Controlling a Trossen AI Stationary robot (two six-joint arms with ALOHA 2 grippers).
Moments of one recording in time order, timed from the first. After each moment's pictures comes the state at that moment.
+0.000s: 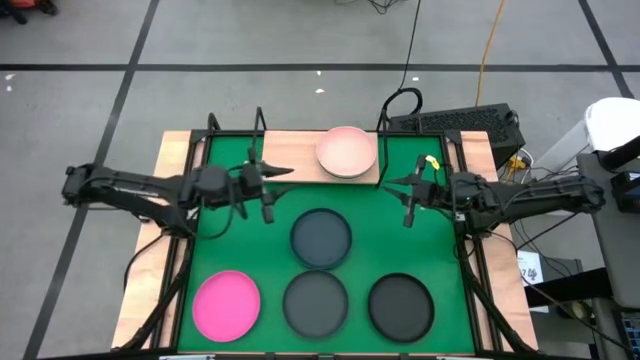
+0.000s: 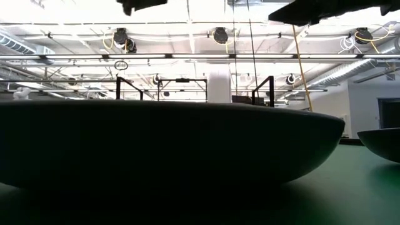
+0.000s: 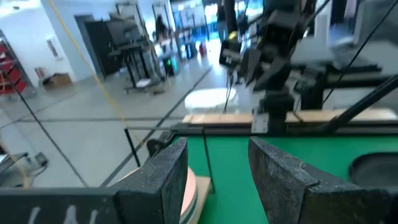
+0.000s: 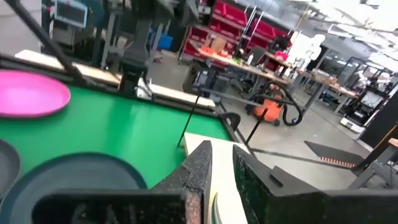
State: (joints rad) left arm -0.05 1.04 0.77 0.24 -0.32 0.16; right arm 0.05 0.73 0.51 0.12 0.31 -0.33
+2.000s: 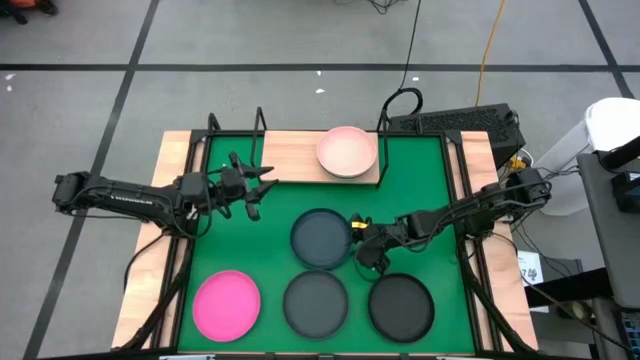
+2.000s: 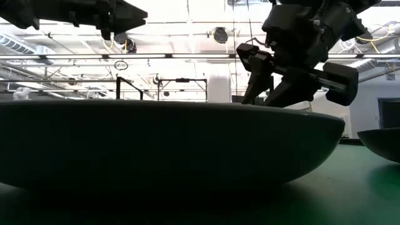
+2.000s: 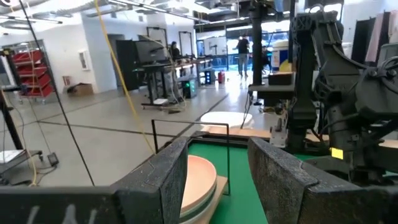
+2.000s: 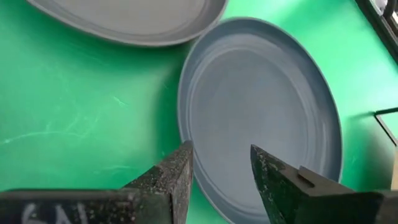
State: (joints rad) left arm 0.01 0.85 0.41 0.55 -0.34 0.12; right arm 0.23 1.54 0.73 0.02 0.08 -0.62
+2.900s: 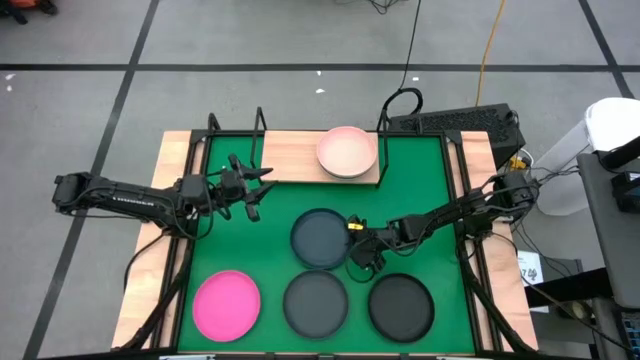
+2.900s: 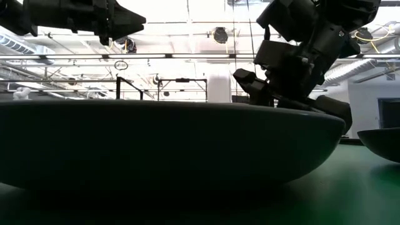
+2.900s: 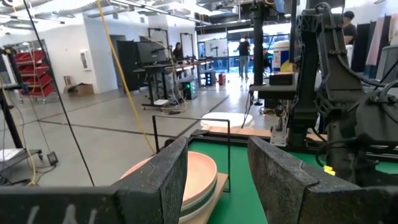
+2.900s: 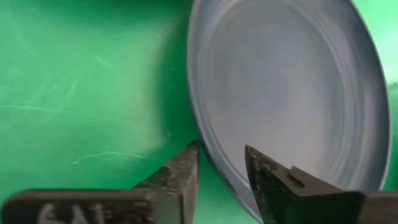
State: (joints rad) left arm 0.01 0.85 0.36 0.62 -0.34 0.11; right arm 0.22 1.67 0.73 0.08 0.13 -0.58
